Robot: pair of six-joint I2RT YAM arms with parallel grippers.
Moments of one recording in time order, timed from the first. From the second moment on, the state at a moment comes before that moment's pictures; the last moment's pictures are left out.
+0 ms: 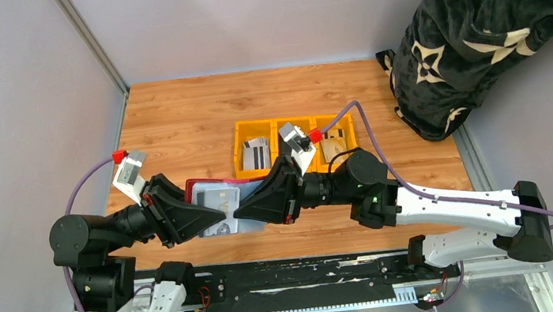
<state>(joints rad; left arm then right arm) -0.14 0.44 1.02 -0.23 1.16 -0.96 1.26 1.14 0.97 0.58 -0.35 0.64</state>
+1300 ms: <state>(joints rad) -0.14 0.46 1.03 -0.17 1.18 -1.04 1.25 1.05 0.84 0.67 -0.36 0.66</state>
